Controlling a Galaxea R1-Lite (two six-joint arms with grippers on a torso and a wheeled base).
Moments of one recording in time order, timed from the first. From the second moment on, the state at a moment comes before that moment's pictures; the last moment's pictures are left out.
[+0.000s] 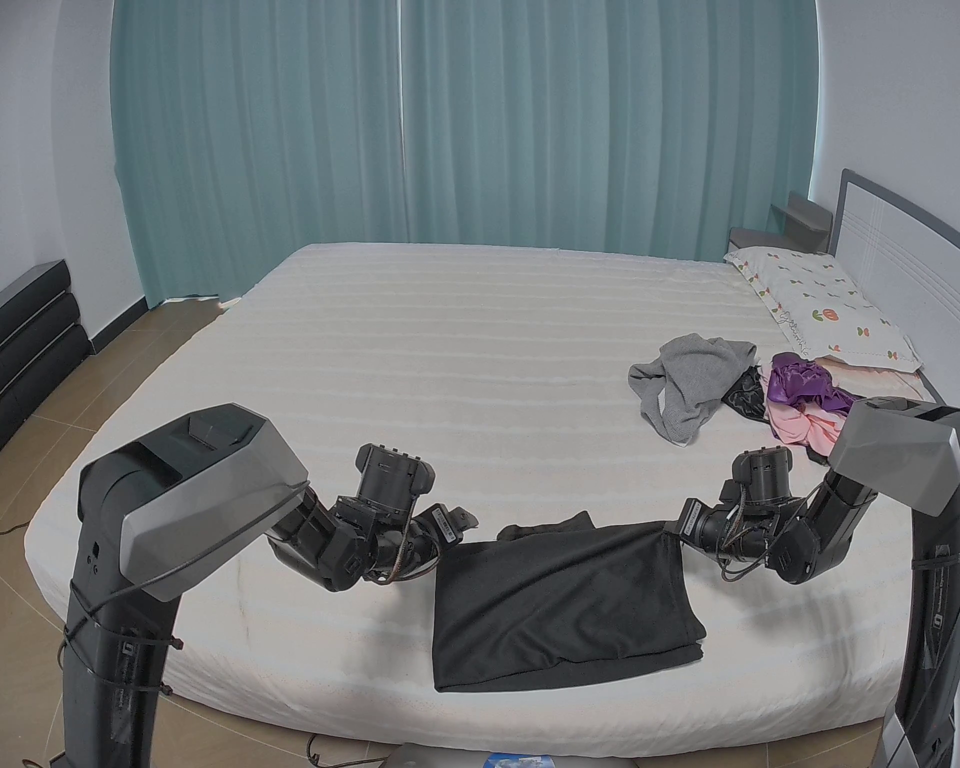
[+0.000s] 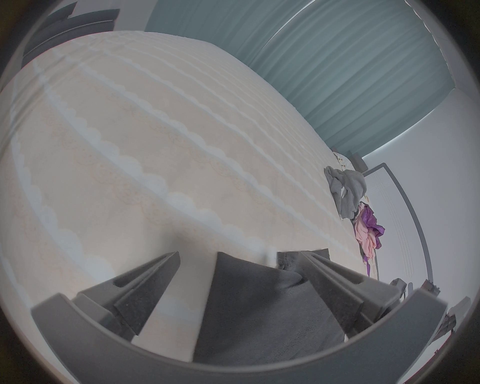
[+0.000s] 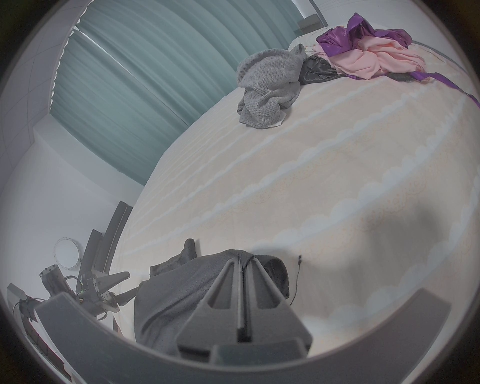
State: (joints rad) left arm -0.47 2.45 -1.22 -0.48 -0.02 -0.87; right arm 0.18 2.36 -0.84 -0.87 0.19 0.63
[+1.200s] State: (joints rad) left arm -0.44 2.48 -1.30 -0.47 0.06 -1.00; right arm 0.17 2.40 -0.90 -0.87 0.19 0.69
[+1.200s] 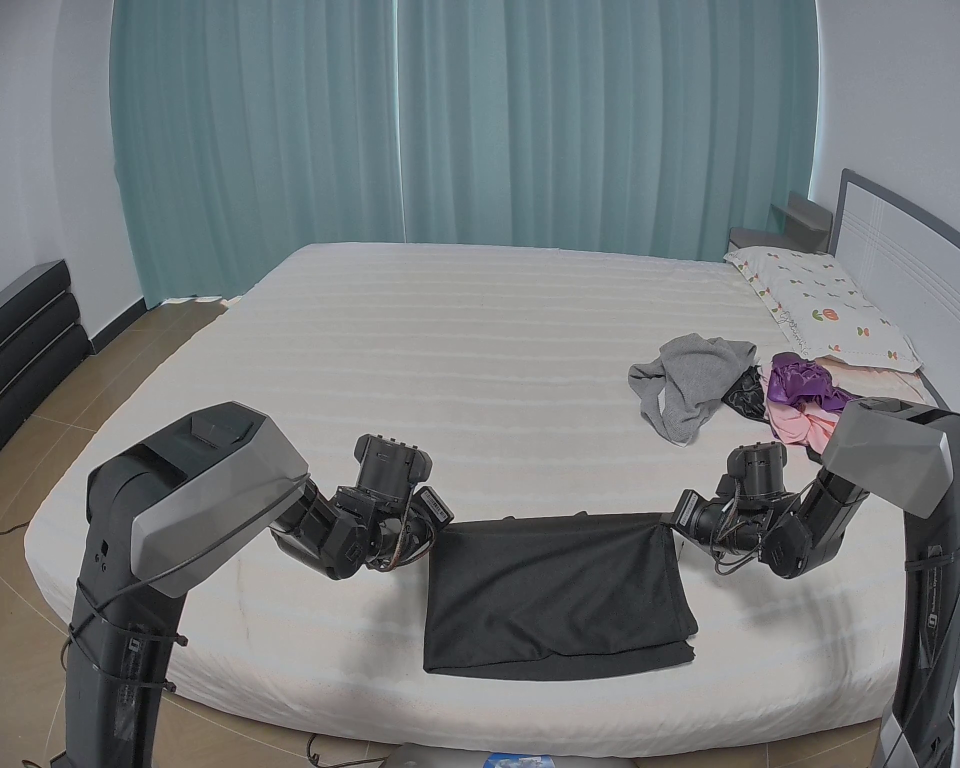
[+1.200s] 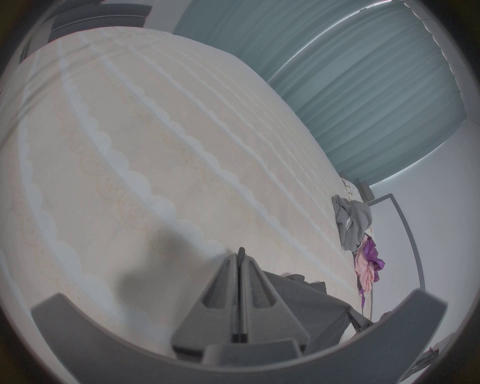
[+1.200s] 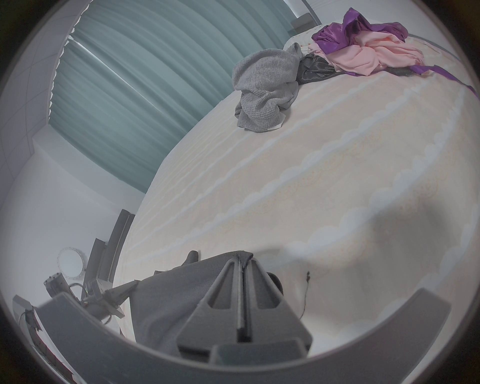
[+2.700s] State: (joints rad) left arm -0.36 2.21 -0.91 -0.50 -0.06 -1.10; right arm 0.26 2.17 -0.48 -0.91 0.24 0.58
